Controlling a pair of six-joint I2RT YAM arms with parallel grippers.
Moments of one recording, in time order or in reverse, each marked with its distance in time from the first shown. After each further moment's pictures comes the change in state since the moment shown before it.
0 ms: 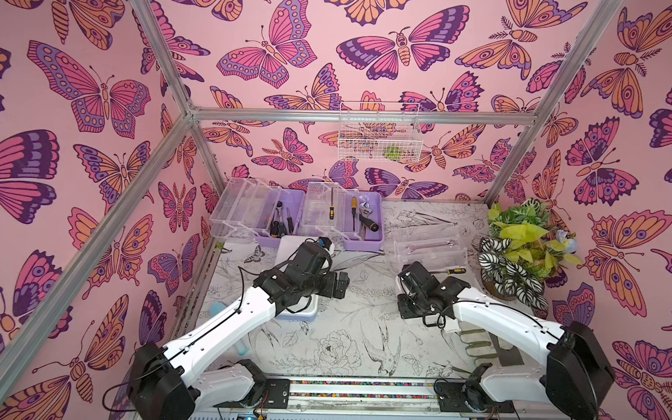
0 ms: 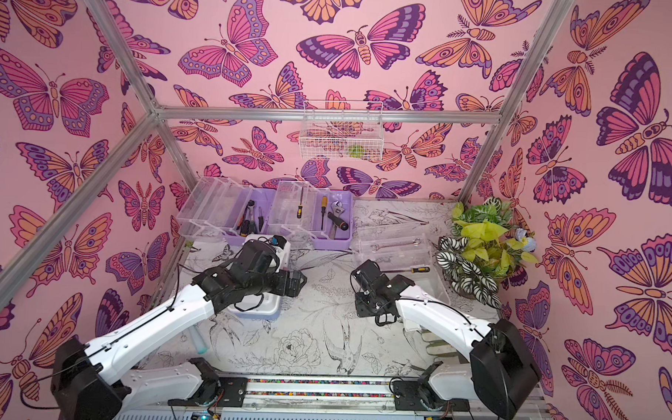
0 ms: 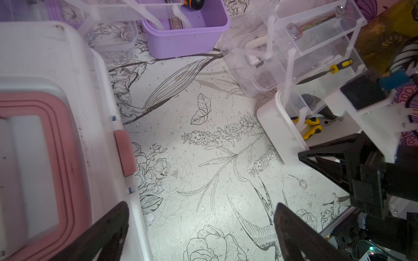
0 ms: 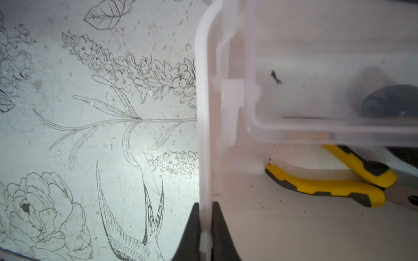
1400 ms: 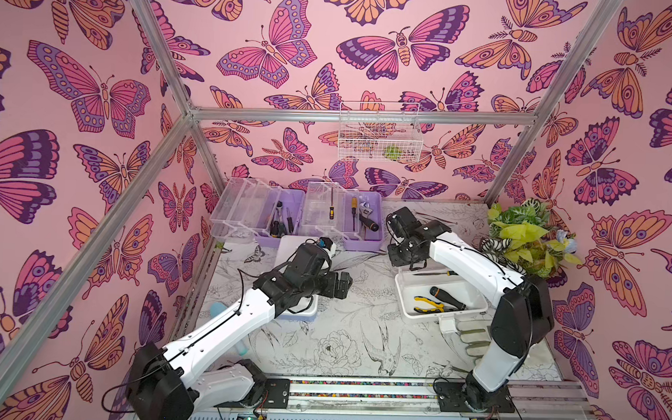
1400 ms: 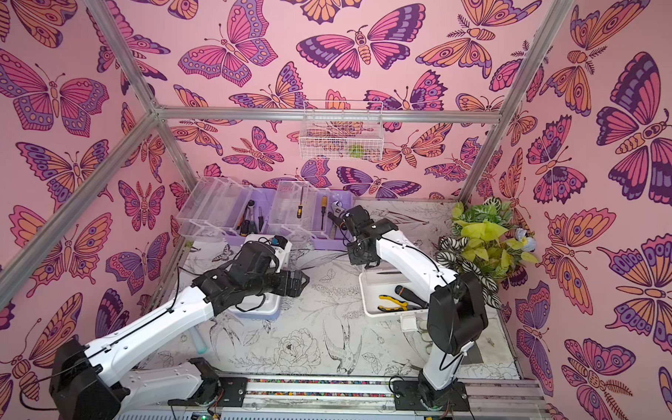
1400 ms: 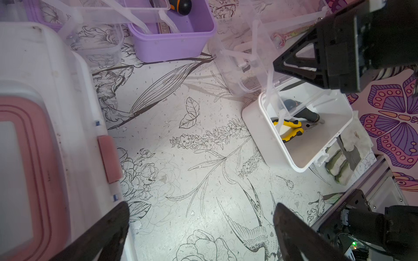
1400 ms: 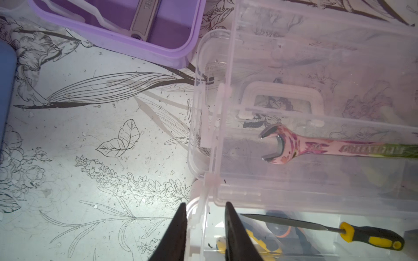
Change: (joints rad) left arm 0.000 -0.044 -0.031 0.039 0.043 -0.013; right arm -0.145 0.446 0.687 -0.210 0.148 -0.265
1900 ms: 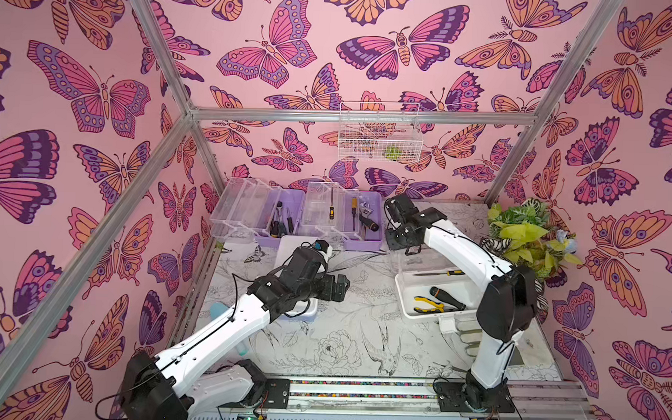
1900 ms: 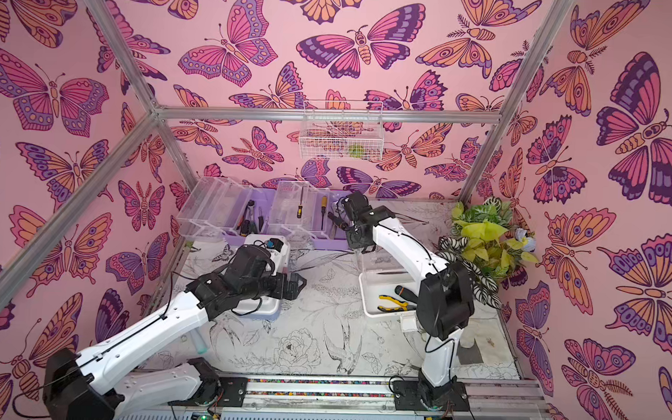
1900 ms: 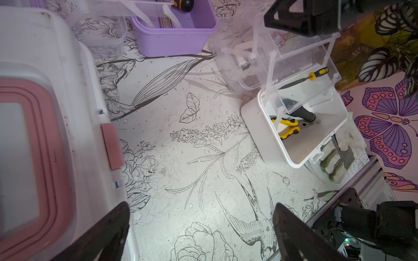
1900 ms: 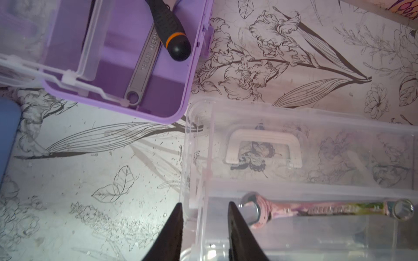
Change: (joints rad) left arm 0.000 -0.050 -0.033 -0.014 0.003 -0.026; right arm -0.043 0.174 0.218 0.016 0.034 -0.055
